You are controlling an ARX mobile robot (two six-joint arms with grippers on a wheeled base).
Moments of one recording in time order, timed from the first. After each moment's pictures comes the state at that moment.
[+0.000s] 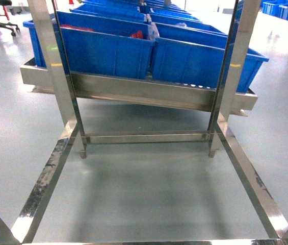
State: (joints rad) left arm 0.00 0.01 0.01 0.00 0.00 -0.01; right arm 0.00 0.01 0.01 -0.01 0.00 0.00
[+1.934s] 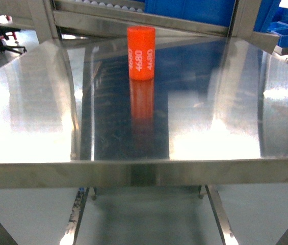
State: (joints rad) left arm 0.00 0.01 0.01 0.00 0.00 0.00; right arm 0.00 0.01 0.01 -0.01 0.00 0.00
